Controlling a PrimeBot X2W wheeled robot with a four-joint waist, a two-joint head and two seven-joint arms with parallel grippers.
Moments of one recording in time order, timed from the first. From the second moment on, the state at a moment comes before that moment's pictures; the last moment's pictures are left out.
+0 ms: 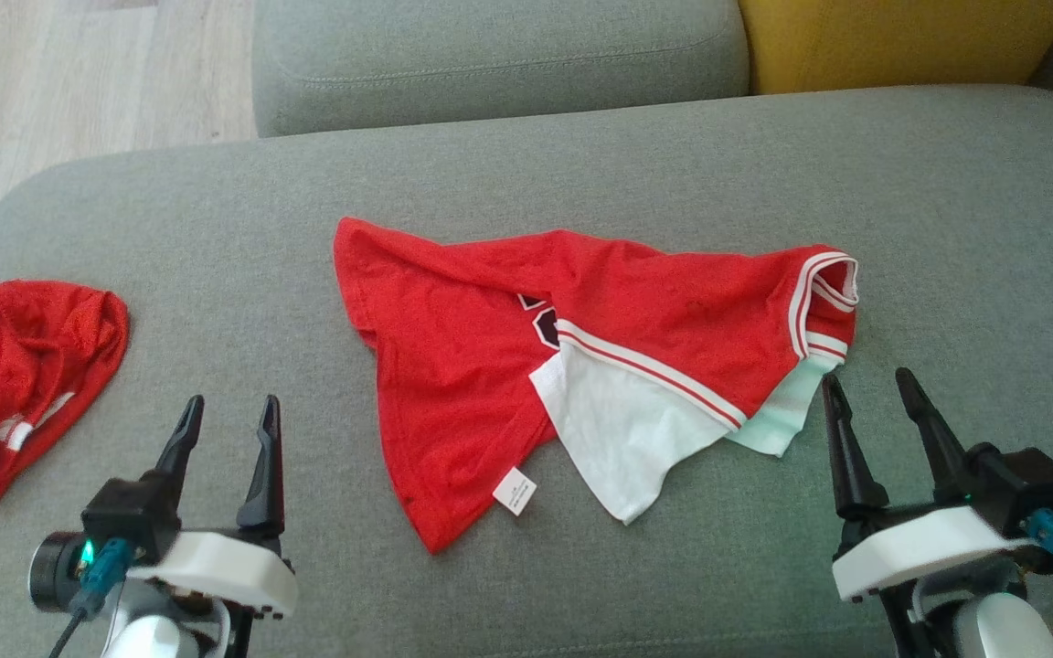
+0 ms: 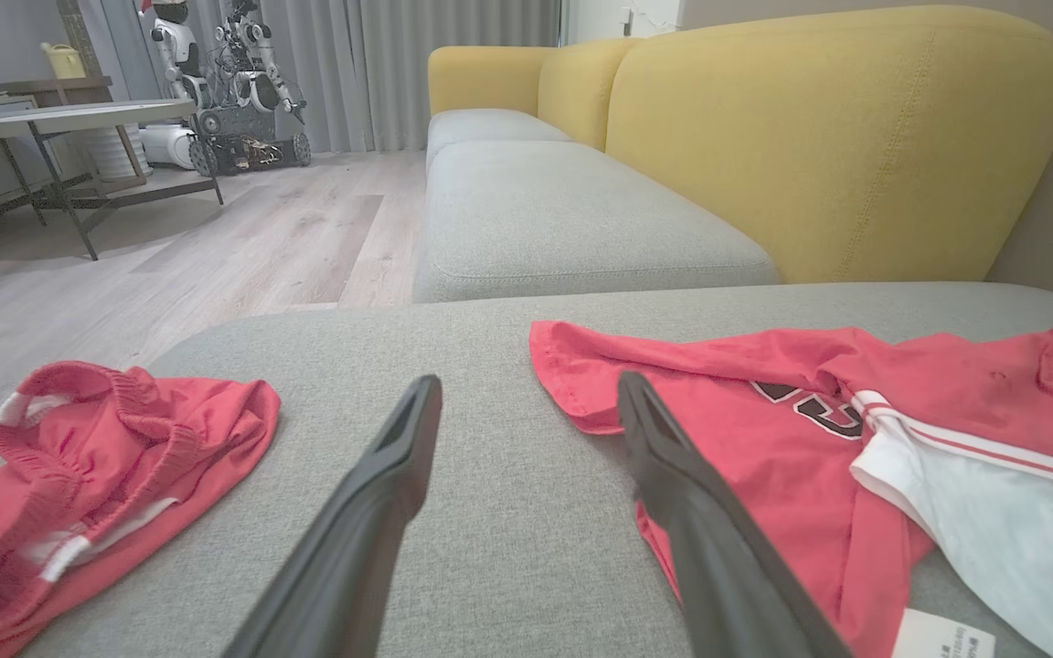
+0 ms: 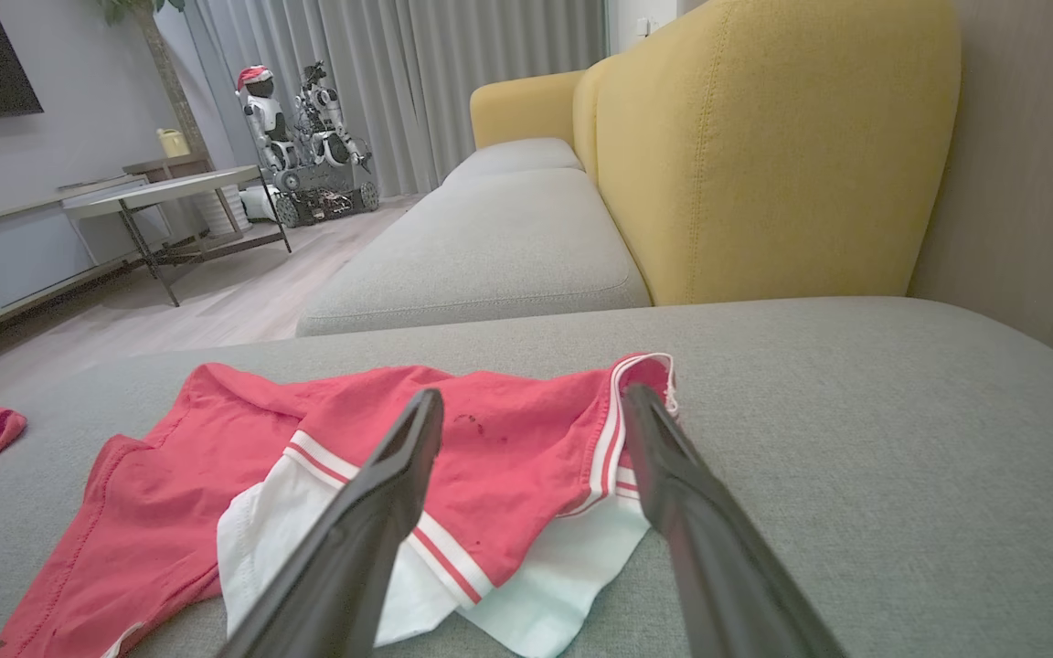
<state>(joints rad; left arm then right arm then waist) 0.00 0.28 -0.31 0.13 -0.34 0.16 -0.26 0.05 -0.05 0.03 0.06 0.15 0.13 -0.05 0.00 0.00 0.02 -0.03</state>
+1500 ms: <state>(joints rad) -0.13 0.15 -0.27 0.13 -0.26 0.10 -0.26 -0.02 -0.08 0.24 0.39 0.07 0.13 0.04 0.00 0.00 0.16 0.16</state>
